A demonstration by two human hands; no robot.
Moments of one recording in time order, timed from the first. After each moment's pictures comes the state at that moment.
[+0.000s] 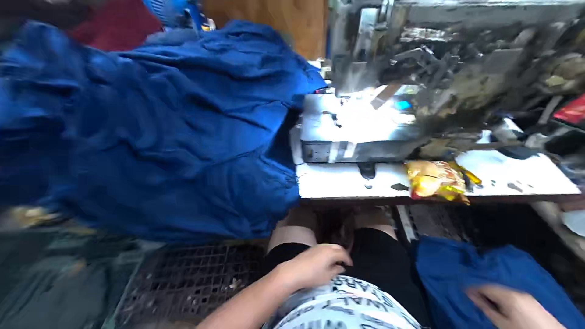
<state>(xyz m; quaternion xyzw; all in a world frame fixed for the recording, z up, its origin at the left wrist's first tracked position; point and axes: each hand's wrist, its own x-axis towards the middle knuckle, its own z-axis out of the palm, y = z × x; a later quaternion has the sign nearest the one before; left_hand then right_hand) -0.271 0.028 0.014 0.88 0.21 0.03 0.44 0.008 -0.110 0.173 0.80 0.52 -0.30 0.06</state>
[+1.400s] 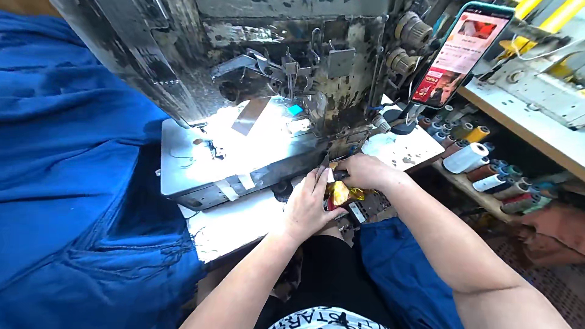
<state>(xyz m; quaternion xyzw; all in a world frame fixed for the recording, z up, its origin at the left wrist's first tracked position) -0.078 0.139 0.046 0.91 0.21 0.33 0.12 0.121 0.106 0.135 0.73 0.65 -0.21 0.05</state>
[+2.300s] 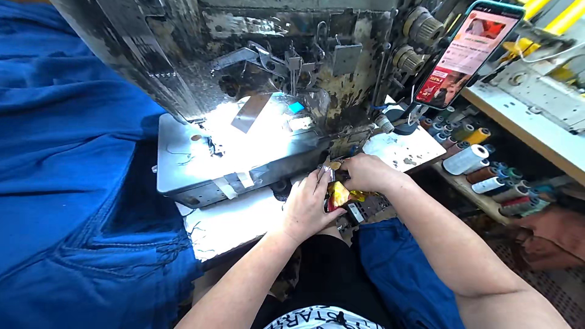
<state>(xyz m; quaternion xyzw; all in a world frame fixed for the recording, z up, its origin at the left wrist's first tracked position) -0.078 0.138 0.046 0.92 0.21 0.30 0.10 0.120 0.104 0.135 0.74 0.65 -0.18 0.08</state>
